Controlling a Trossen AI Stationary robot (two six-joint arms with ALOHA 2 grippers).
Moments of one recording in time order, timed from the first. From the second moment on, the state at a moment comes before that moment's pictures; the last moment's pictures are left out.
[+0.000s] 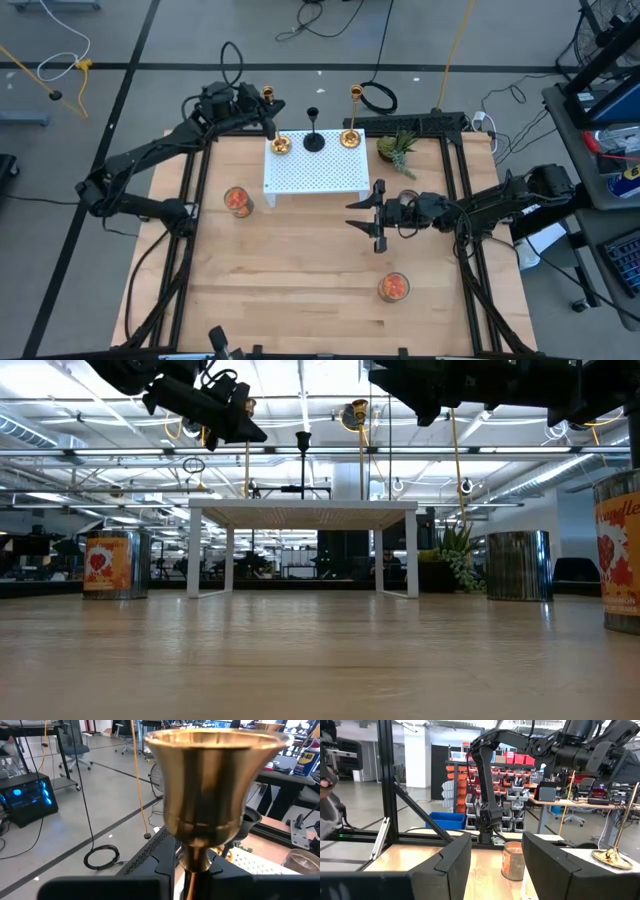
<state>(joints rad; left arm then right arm) 0.76 1.26 0.99 0.10 0.20 -0.02 0.14 1.30 0.49 0.97 0.13 -0.07</state>
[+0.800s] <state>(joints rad) 0.76 1.26 0.99 0.10 0.22 0.02 0.14 1.30 0.49 0.97 0.13 -0.06</state>
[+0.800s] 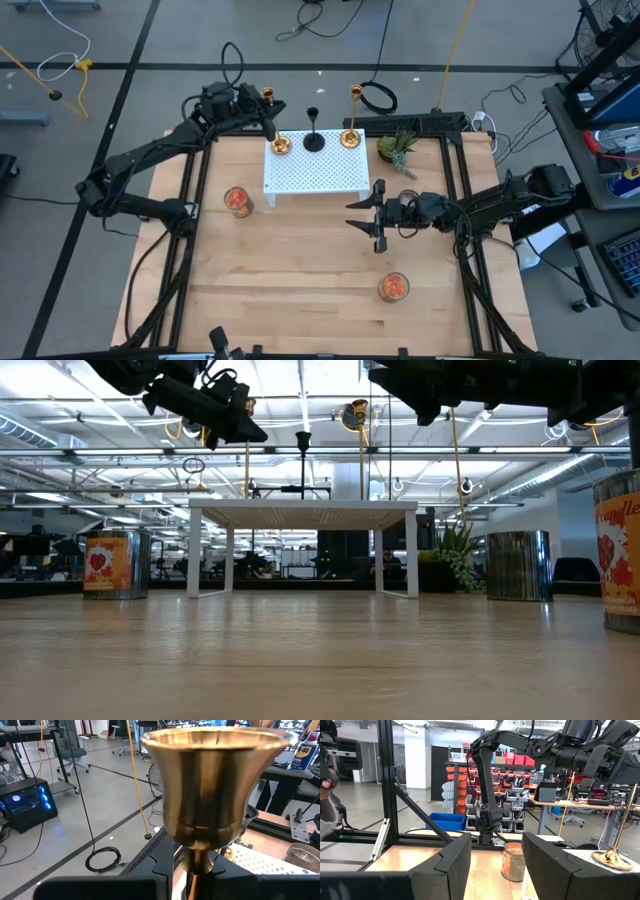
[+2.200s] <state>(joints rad) 0.72 0.93 0.99 -0.61 0.31 0.06 0.14 1.30 0.49 0.97 0.13 -0.02</state>
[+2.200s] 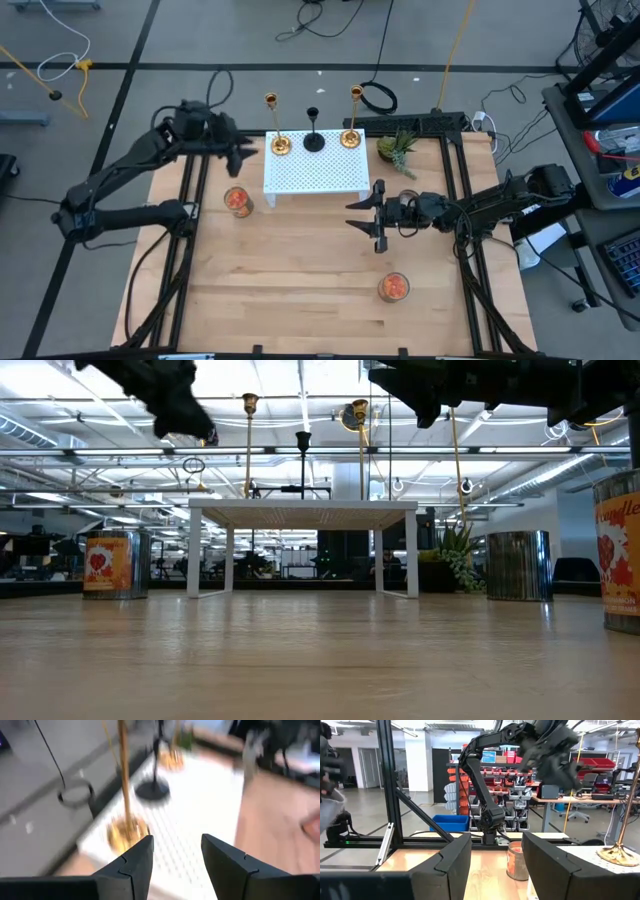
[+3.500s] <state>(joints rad) 0.16 0.90 0.59 -0.81 -0.13 -0.52 0.14 1.30 0.49 0.97 0.13 -0.02</state>
